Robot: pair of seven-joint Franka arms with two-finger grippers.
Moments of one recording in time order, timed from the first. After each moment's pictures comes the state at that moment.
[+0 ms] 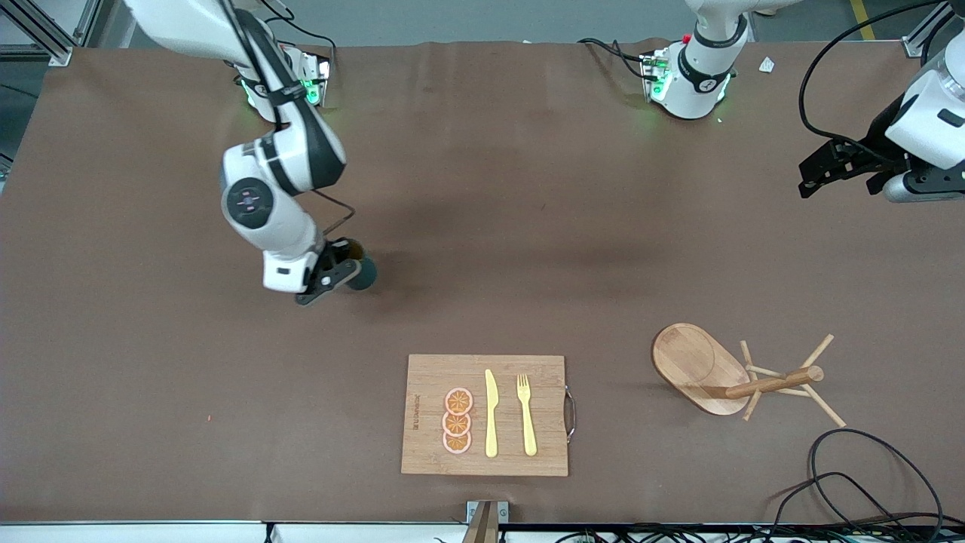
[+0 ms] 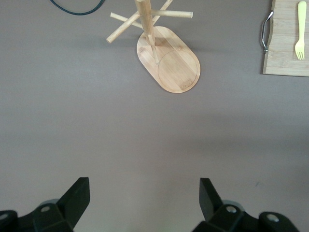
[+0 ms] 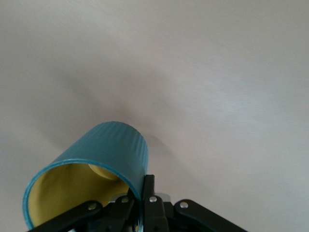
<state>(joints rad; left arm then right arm) 0.10 -0.09 -0.19 -1.68 0.00 1.62 -0.12 0.39 0.28 -0.08 -2.09 0.06 2.31 -0.45</state>
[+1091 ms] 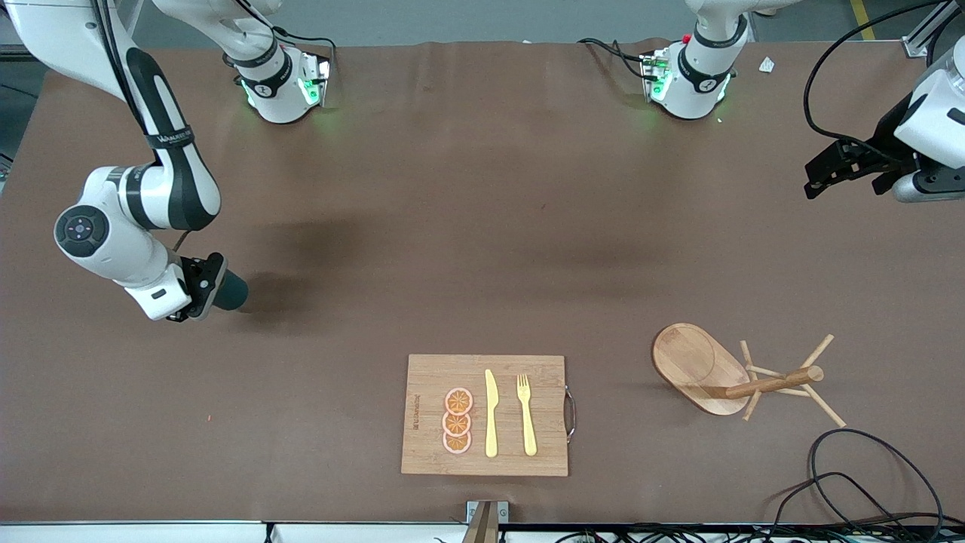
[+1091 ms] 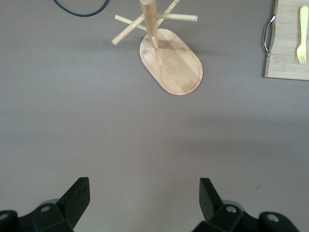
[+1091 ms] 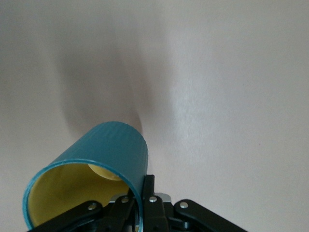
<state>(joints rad) 0.11 -0.09 -0.19 -1.68 0.00 1.62 -0.12 0.01 0.32 -0.08 -2.09 -0.14 2.40 -1.34</state>
